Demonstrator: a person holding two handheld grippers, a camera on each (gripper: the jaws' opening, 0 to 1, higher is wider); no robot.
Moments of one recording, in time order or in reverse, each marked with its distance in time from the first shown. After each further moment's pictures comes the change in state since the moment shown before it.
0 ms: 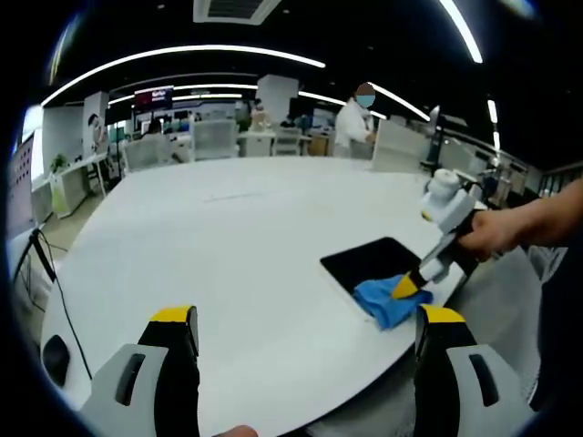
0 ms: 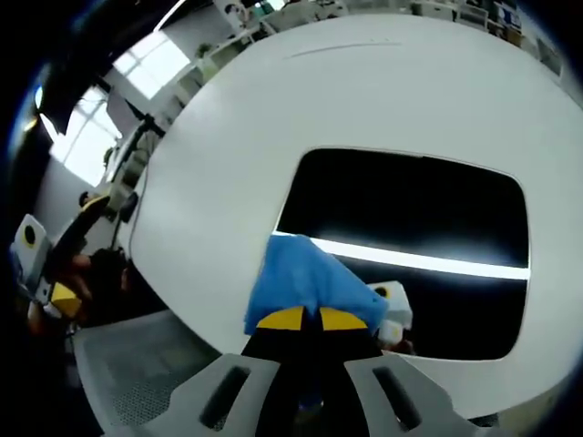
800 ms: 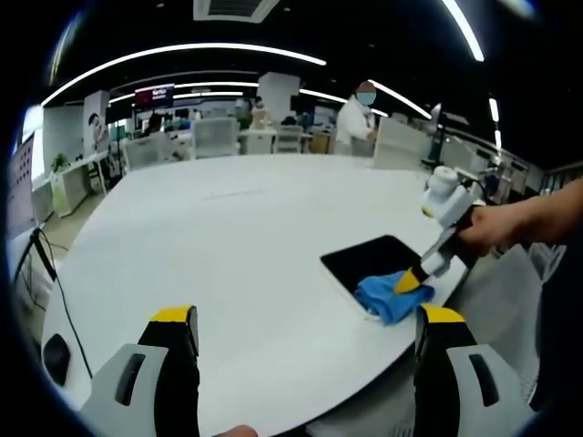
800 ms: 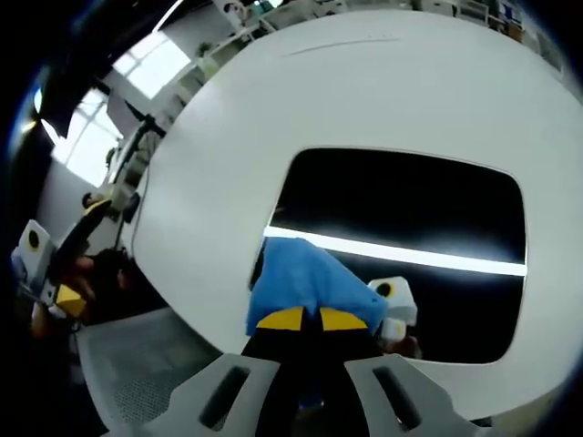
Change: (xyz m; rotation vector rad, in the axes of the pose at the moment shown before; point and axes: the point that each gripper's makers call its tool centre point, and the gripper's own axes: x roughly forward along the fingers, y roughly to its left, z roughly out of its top) left arm 0.002 0.000 -0.002 0.000 0.013 0.005; right arm -0.005 -0.010 0.001 0.011 0.019 0.019
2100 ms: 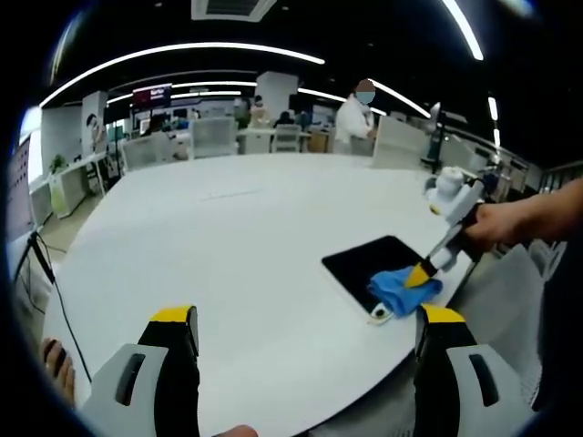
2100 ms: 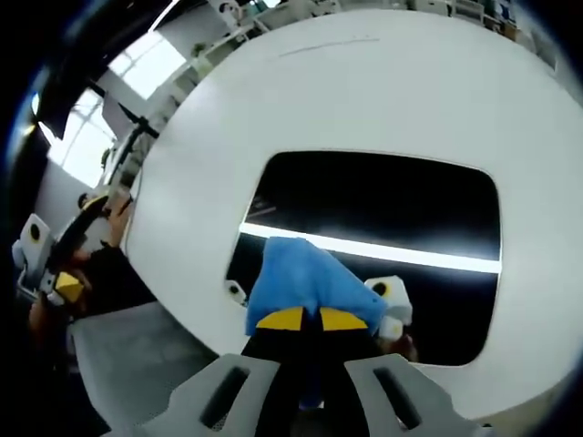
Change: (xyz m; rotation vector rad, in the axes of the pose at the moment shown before) left arm 0.007 0.003 0.003 0.005 0.007 -0.004; right arm -0.010 -0.026 0.000 0.006 -0.004 -0.027
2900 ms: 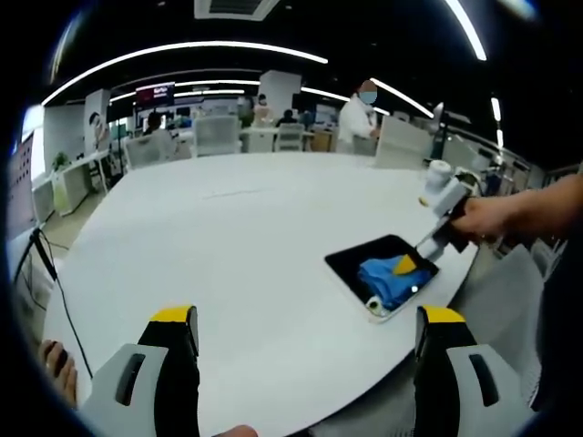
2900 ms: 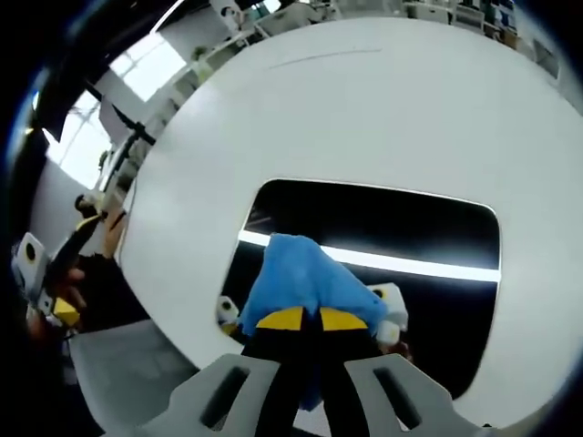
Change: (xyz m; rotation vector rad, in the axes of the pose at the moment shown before) left arm -0.002 0.002 -0.003 -0.011 0.005 0.013; right arm 0.010 -0.008 0.032 -0.014 -0.028 -0.016
